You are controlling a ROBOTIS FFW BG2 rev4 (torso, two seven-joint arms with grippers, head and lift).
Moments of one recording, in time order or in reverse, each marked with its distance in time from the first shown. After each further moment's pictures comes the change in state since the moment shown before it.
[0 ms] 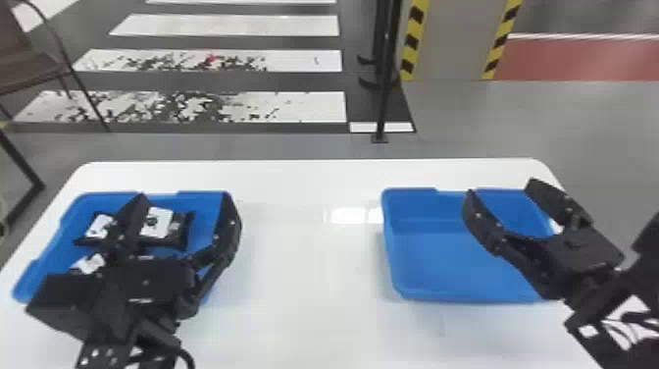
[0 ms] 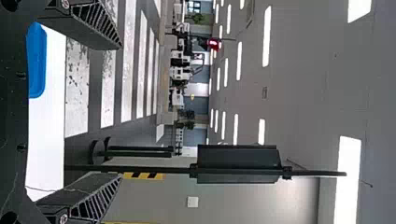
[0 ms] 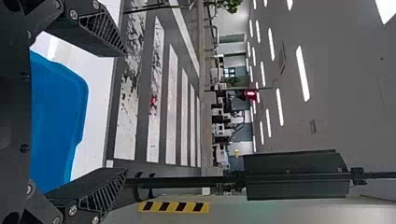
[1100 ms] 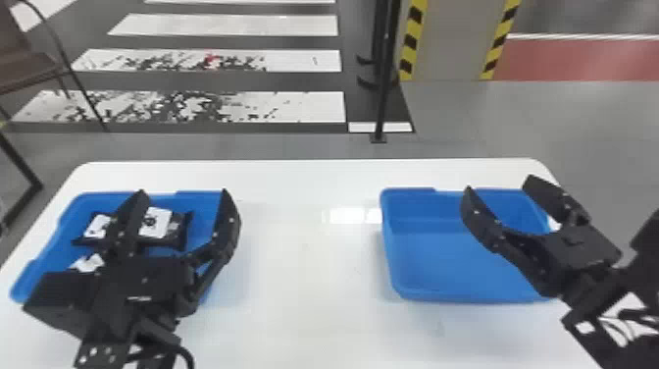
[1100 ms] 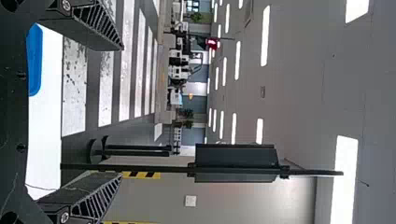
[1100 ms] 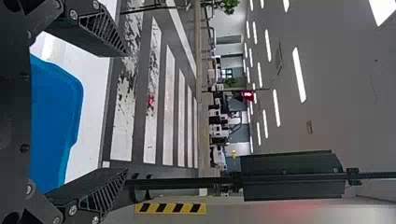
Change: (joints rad) left arm -0.007 0.002 -0.002 0.000 0.003 -0.003 0.000; right arm -0.007 -0.001 0.004 0.006 -0.004 -0.012 0.001
